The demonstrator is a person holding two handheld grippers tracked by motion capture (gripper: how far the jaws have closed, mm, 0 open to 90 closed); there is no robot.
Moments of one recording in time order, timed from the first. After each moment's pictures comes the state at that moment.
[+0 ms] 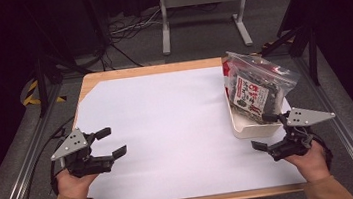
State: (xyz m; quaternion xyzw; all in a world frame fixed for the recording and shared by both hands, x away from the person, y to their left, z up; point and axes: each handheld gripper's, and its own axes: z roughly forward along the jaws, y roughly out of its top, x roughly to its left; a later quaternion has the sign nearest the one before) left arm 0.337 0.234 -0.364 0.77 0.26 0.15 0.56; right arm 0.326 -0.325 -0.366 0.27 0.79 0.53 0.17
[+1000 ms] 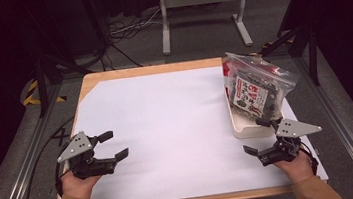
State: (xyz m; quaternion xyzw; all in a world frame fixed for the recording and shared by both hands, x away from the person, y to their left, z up) left arm 0.340 0.233 -0.384 0.77 0.27 0.15 0.55; right arm 0.327 -0.315 -0.406 0.26 0.78 0.53 0.22
